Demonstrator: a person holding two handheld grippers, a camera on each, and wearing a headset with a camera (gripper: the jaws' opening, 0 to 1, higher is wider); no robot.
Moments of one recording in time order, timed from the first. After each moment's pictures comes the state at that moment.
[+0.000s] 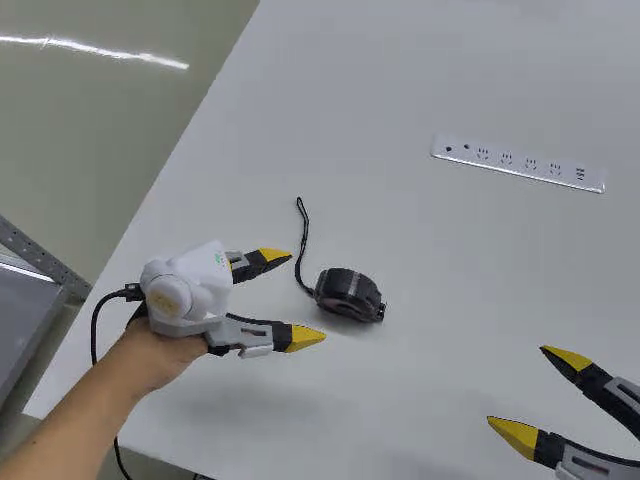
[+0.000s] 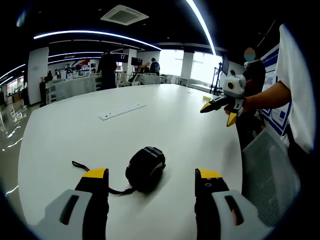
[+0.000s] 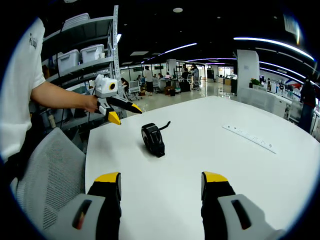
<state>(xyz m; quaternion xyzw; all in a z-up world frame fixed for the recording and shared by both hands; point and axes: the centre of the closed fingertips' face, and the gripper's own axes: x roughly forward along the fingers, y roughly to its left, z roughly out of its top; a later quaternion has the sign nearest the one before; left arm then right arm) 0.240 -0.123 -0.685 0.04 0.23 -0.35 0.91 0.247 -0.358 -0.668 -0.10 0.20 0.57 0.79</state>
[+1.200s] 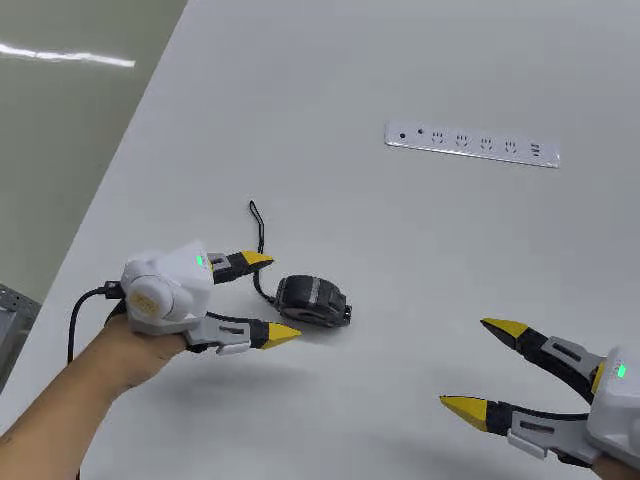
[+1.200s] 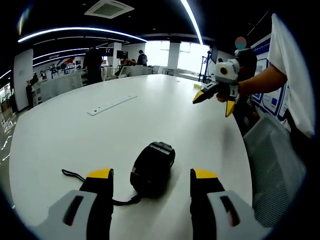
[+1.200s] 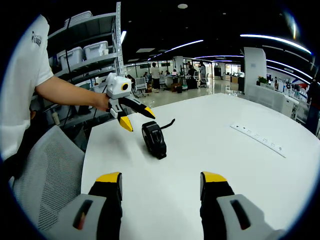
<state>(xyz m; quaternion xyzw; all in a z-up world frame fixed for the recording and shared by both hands) 0.273 -0.134 -0.720 0.07 0.26 -0.40 0.88 0.264 -0.334 -0.688 -0.11 0.21 0.60 0.76</state>
